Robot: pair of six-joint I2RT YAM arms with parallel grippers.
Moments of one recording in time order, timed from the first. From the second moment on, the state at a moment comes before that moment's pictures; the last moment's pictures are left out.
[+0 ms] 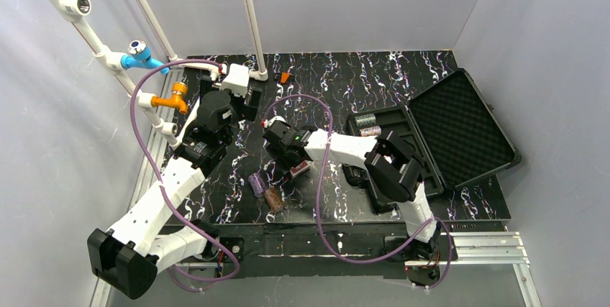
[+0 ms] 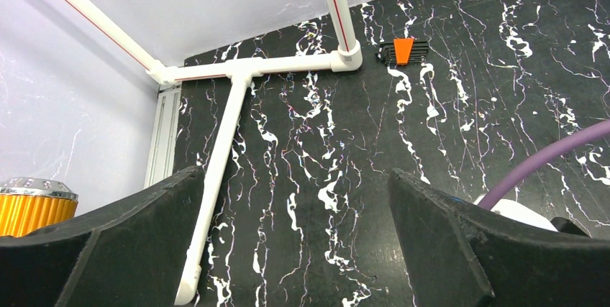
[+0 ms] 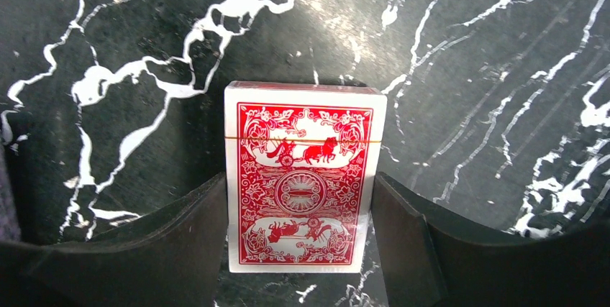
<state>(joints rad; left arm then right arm) -0.48 1.04 0.96 -0.13 -0.45 0.22 1.06 2.06 1.53 -0.56 0.28 0.27</state>
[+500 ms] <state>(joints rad) -0.48 1.03 0.96 -0.12 -0.45 0.21 1.03 1.88 1.49 -0.67 0.38 0.23</state>
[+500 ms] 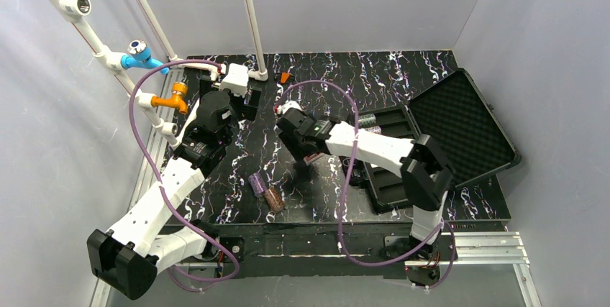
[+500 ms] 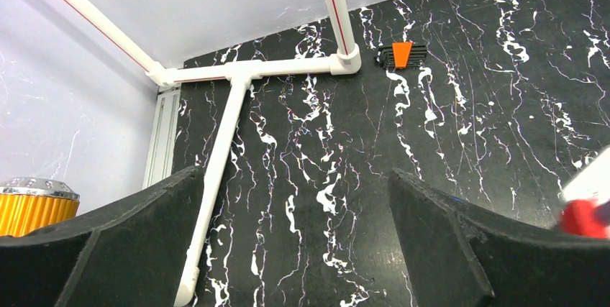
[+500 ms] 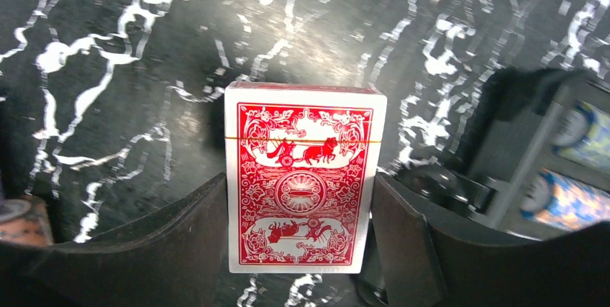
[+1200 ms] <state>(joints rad) -0.48 1.03 0.96 -0.12 -0.43 0.21 0.73 1.51 1.22 -0.79 0.54 0.15</state>
